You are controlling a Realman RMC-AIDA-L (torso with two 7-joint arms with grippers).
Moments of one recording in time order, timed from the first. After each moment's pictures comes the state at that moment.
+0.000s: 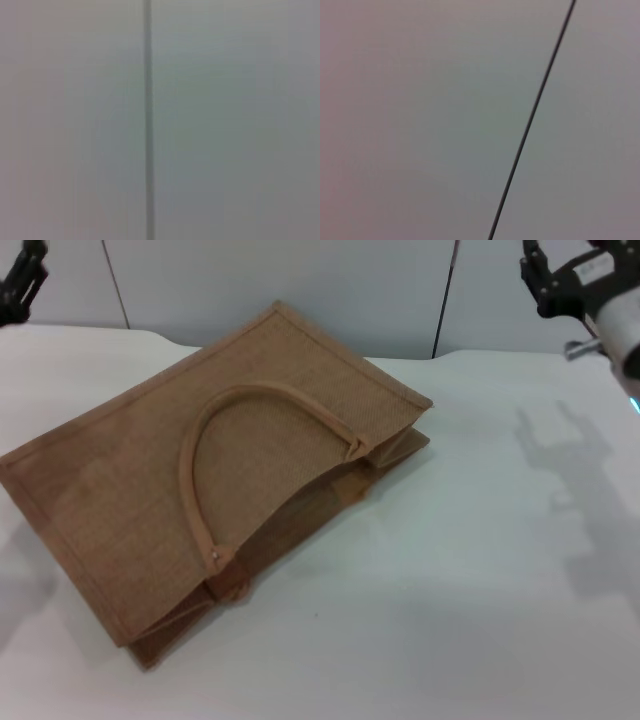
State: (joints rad) left arm -0.57 -2.05 -0.01 0.37 -1.58 -1.33 2.40; right arm 0.44 2.02 -1.90 -0.91 0.59 -0.43 -0.44
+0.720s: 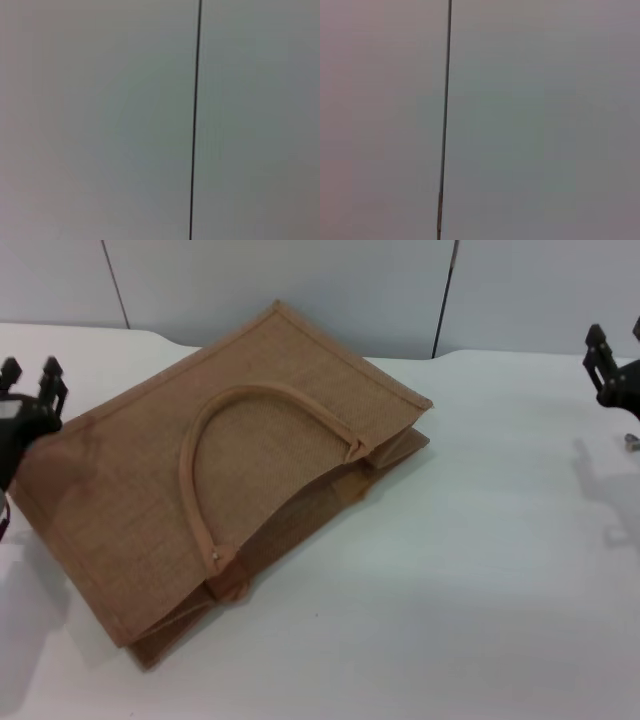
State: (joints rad) left arm -0.49 -2.04 -0.19 0.02 -1.59 -1.17 2.80; right arm 0.45 2.02 -2.01 -0.45 0.54 -0.86 0.05
